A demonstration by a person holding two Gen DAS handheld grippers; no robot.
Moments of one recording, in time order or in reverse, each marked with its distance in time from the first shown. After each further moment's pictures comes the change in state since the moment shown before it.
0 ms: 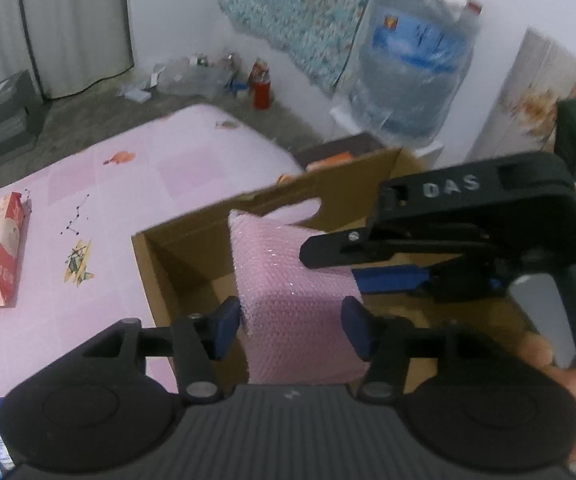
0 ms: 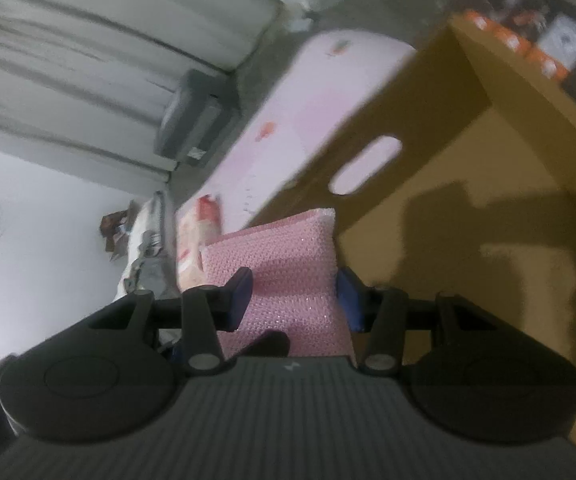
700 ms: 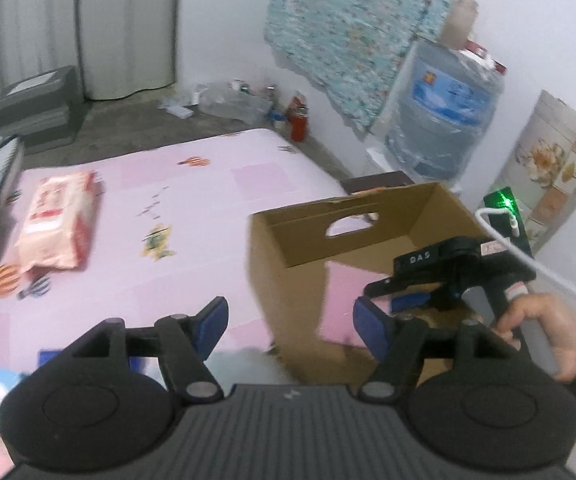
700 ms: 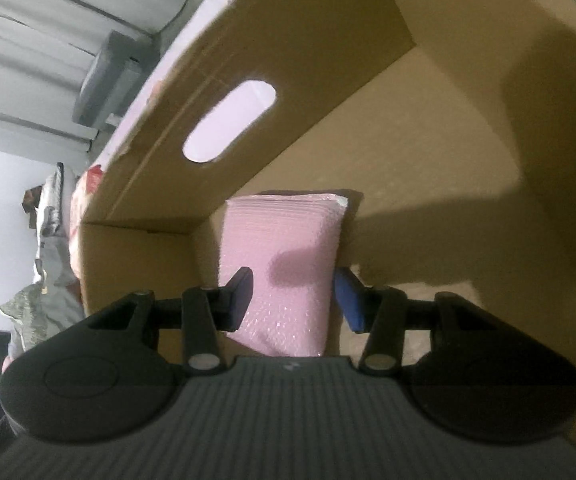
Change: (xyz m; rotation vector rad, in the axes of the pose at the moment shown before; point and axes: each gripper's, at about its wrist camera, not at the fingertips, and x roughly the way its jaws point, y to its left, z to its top) left arm -0.094 0.077 -0.055 -0.139 -0.128 0.028; right arm 0.080 -0.044 -0.009 -0.044 0.091 -0.236
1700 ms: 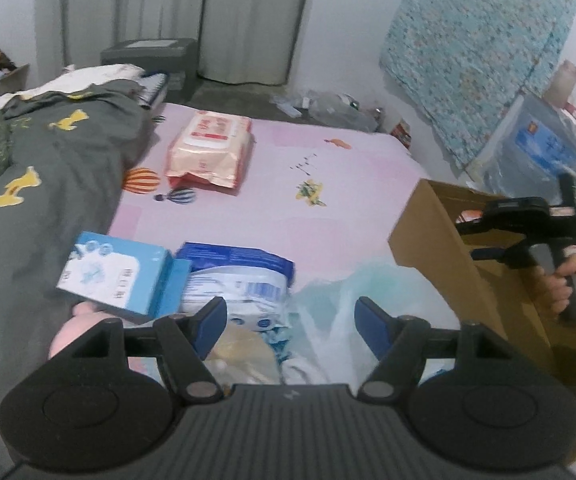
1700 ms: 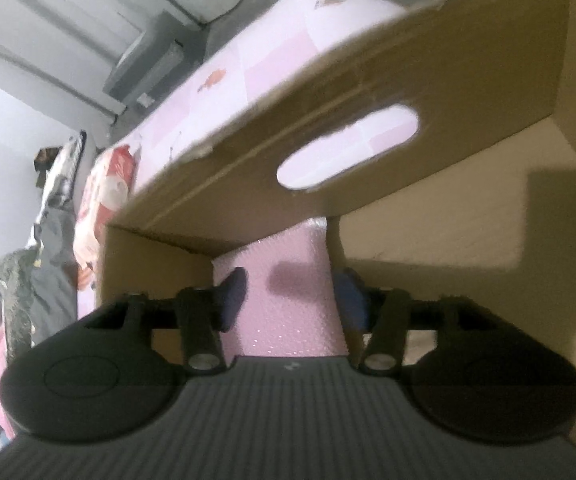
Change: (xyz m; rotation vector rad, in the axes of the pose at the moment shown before) left arm -0.066 0.106 -0.106 -0.265 -0.075 0.193; right arm 0.017 0.059 0.016 -0.192 -0.095 0.042
